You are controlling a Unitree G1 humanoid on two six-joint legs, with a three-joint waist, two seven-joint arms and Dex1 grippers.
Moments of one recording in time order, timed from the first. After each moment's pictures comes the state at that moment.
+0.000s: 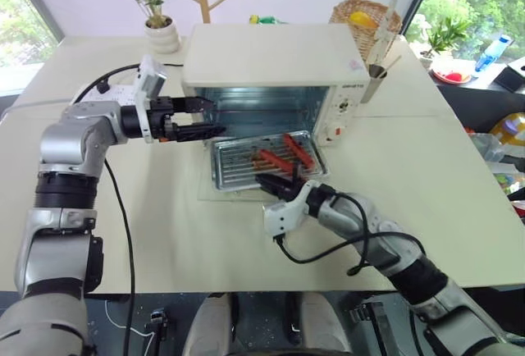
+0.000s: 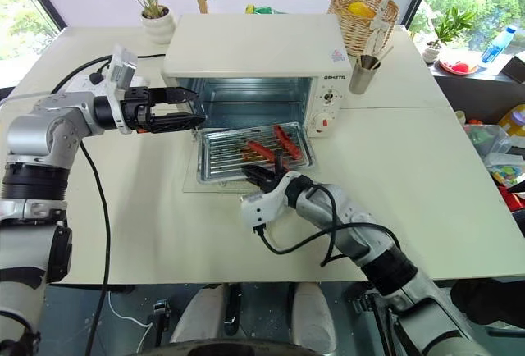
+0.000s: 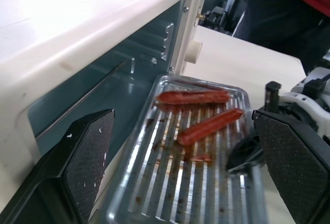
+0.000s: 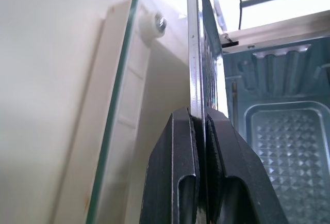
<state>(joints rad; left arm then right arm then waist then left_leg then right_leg) -0.85 0.68 0.01 0.35 -0.48 0.58 -1.29 -0.37 -0.53 0.48 -0.14 -0.70 -0.27 0.45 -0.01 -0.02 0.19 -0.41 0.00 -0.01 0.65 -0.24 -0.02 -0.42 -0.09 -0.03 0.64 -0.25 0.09</state>
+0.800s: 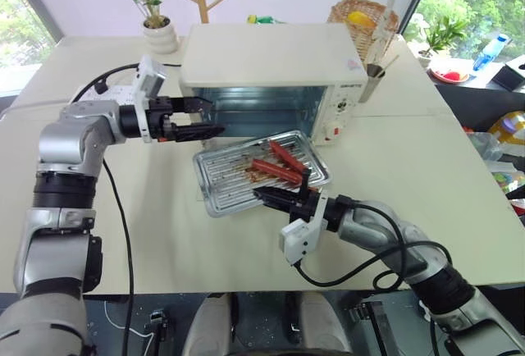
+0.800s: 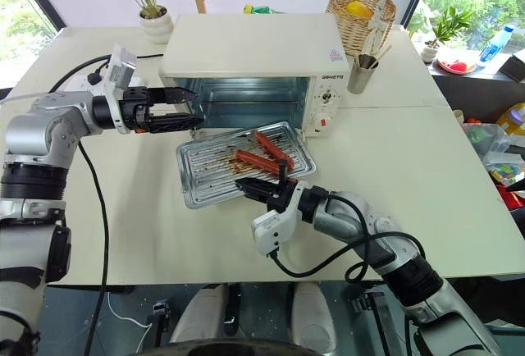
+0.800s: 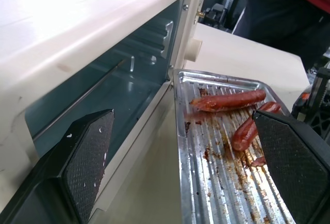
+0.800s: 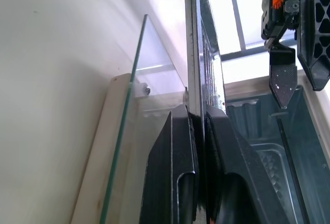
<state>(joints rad) -0.85 0.69 0.02 0.36 -0.47 0.59 -1.30 -0.32 -0.62 0.41 -0.20 -0.58 -0.54 0.44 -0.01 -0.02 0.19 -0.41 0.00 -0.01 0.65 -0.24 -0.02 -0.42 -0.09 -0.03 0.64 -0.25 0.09</state>
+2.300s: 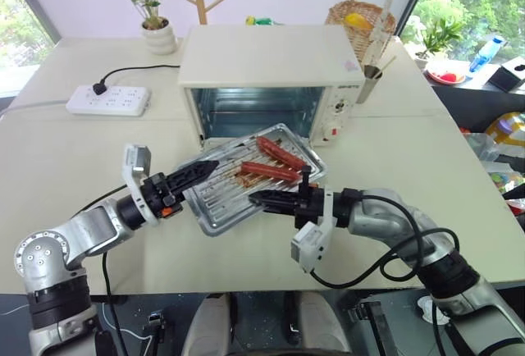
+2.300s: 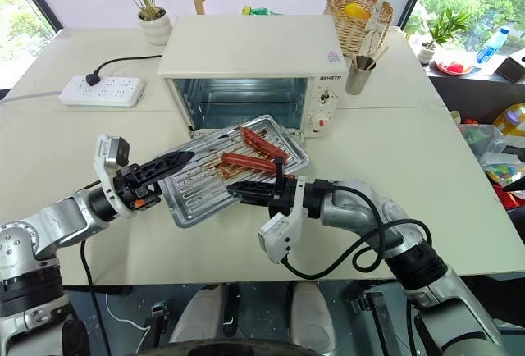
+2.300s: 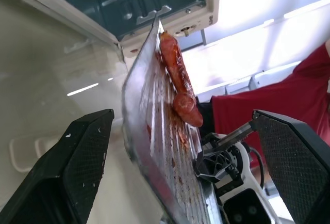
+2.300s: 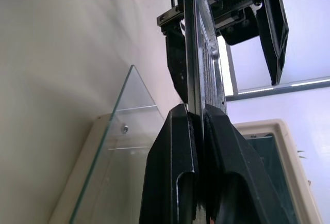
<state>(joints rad) -0.20 0.48 0.44 -0.14 -1.88 1.26 0.00 -0.40 -0.62 0.38 -0.16 -0.46 -0.72 0.55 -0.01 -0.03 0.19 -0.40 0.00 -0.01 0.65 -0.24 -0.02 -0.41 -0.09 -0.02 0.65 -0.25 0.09</state>
